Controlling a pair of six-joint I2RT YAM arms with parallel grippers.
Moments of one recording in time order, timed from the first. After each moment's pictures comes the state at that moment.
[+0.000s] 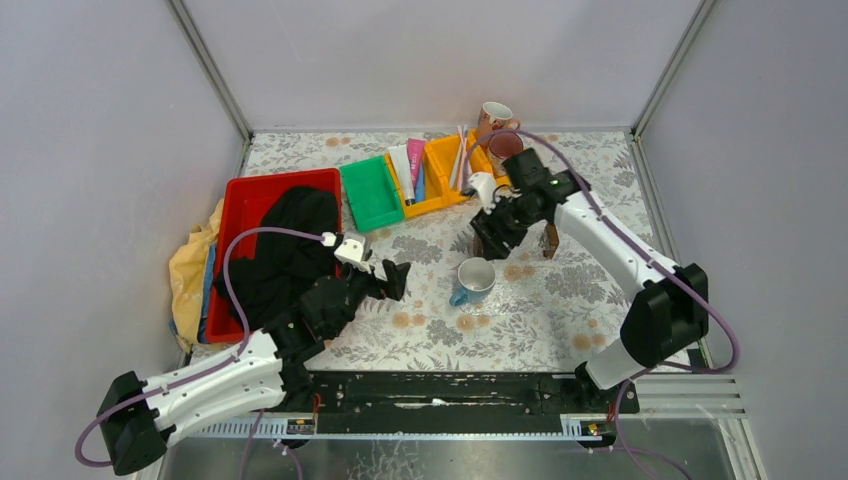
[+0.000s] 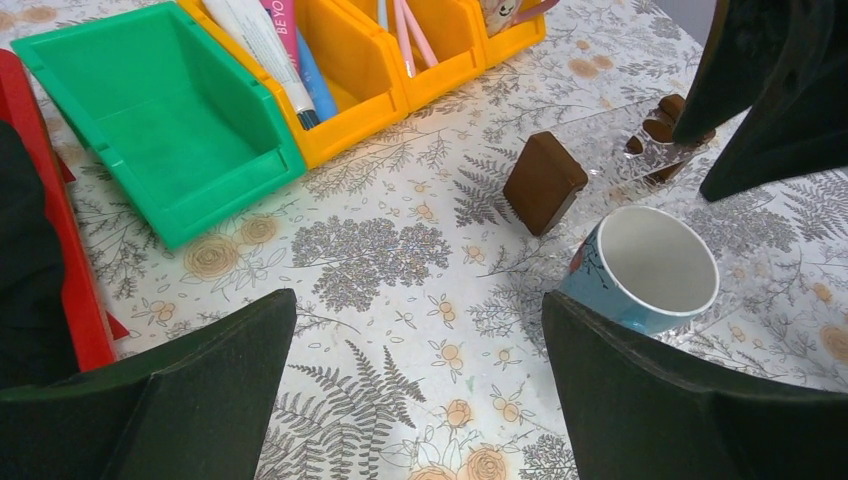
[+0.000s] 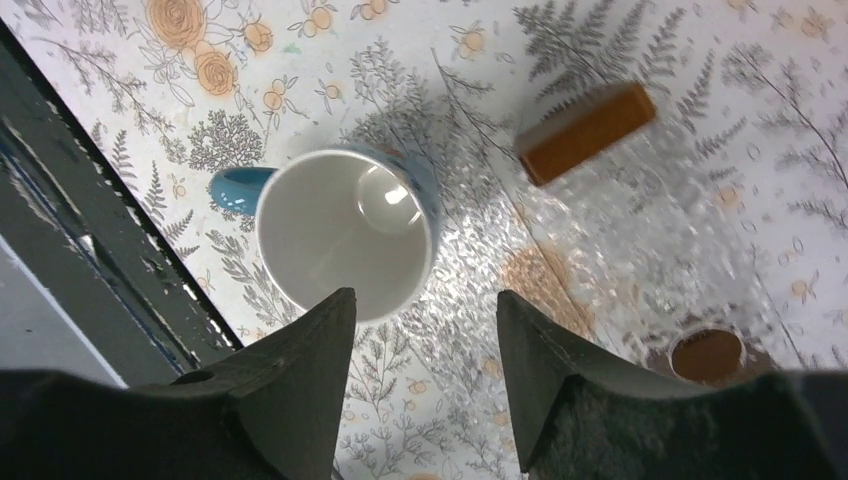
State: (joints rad) left arm -0.94 0.72 0.37 0.20 -0.47 -0.25; right arm 0.52 1.57 1.37 -0.96 -0.36 -0.43
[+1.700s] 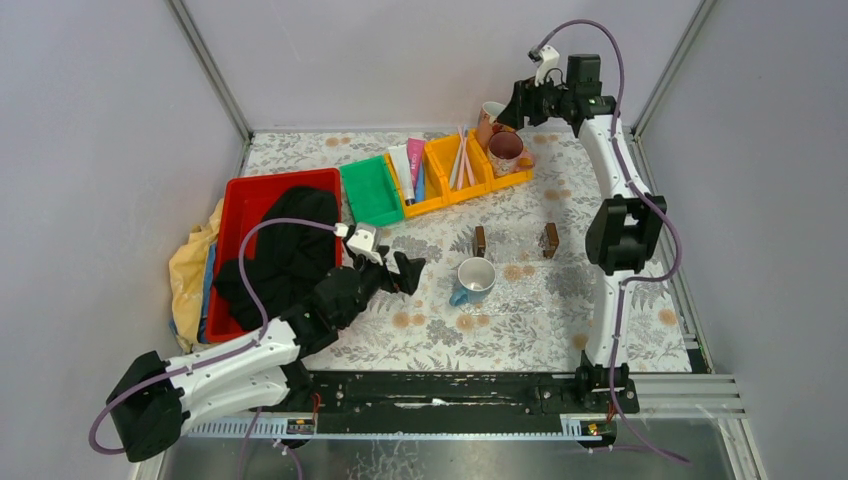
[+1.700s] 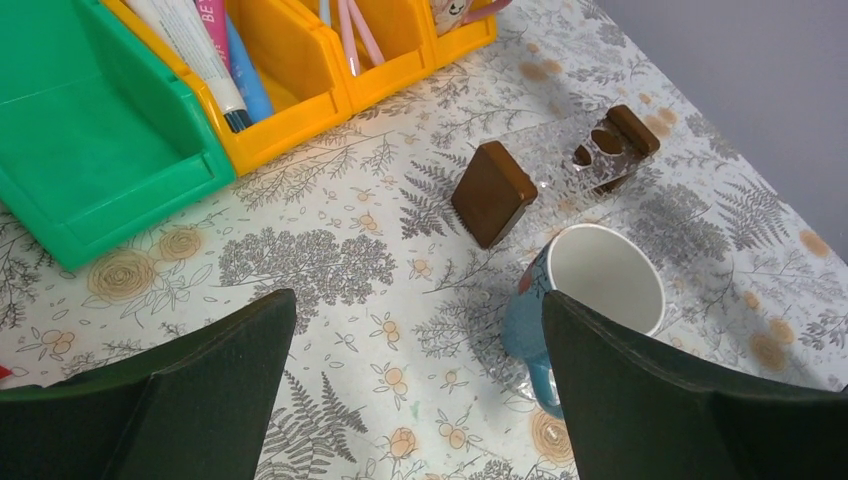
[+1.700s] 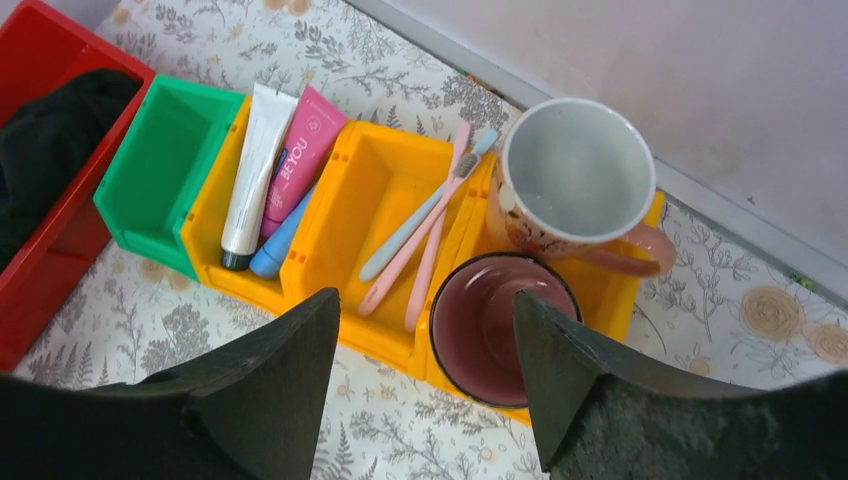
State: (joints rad) left arm -0.89 0.90 0.39 0.37 -0.36 -0.33; right arm 0.07 2.21 2.22 -0.57 -0.69 -0.12
